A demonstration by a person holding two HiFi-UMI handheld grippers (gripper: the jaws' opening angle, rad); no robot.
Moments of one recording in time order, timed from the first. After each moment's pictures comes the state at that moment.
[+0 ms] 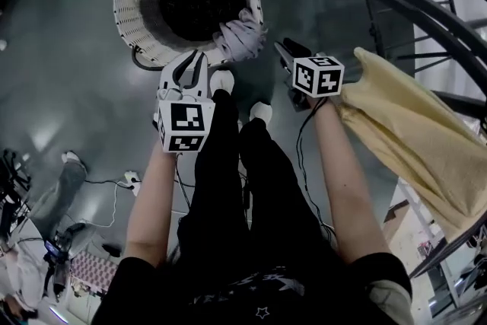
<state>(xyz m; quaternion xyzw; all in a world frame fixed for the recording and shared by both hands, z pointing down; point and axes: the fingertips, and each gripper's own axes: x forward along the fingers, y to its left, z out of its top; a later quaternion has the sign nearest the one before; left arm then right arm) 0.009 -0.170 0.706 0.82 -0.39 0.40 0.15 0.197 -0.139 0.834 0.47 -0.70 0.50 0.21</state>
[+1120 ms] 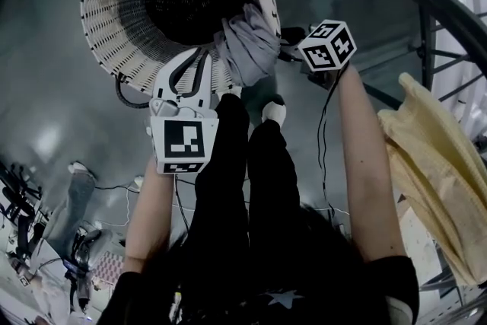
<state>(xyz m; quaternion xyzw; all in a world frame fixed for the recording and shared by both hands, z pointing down) 0.021 -0.216 0.783 0.85 -0.33 0.39 0.15 0.135 -0.156 0.943 0.17 -0.79 0.53 0.24</state>
